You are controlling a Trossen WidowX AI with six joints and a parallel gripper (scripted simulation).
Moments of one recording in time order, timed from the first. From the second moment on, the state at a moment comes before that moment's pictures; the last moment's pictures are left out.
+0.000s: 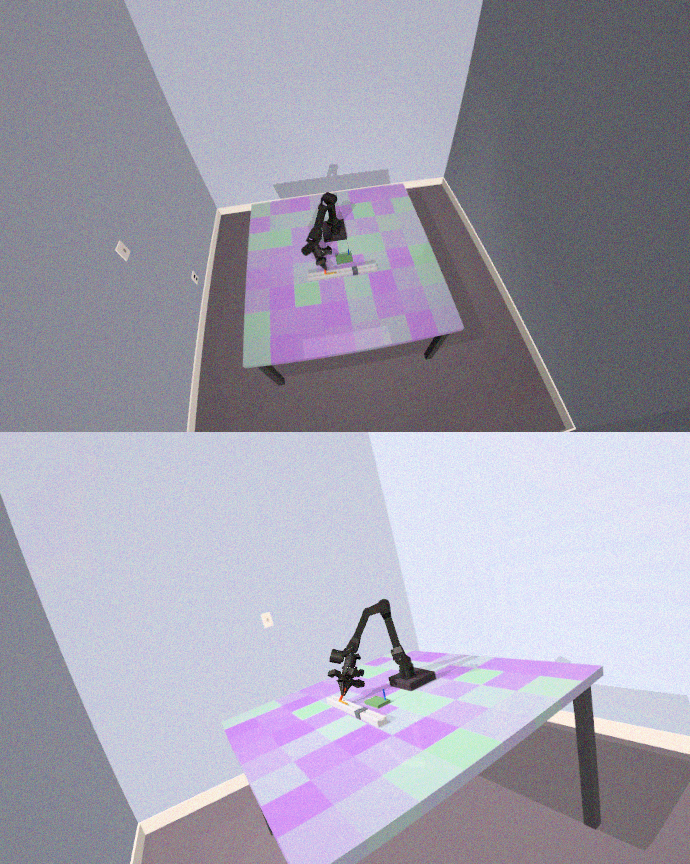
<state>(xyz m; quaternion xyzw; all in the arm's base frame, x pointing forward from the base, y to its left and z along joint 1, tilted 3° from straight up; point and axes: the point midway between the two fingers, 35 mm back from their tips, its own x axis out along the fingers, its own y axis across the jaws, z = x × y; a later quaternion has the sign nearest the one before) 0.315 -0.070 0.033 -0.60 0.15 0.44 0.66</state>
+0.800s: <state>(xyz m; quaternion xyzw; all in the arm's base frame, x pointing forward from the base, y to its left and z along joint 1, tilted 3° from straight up) 0.318 -0.070 0.034 -0.59 0.17 0.45 0.65</state>
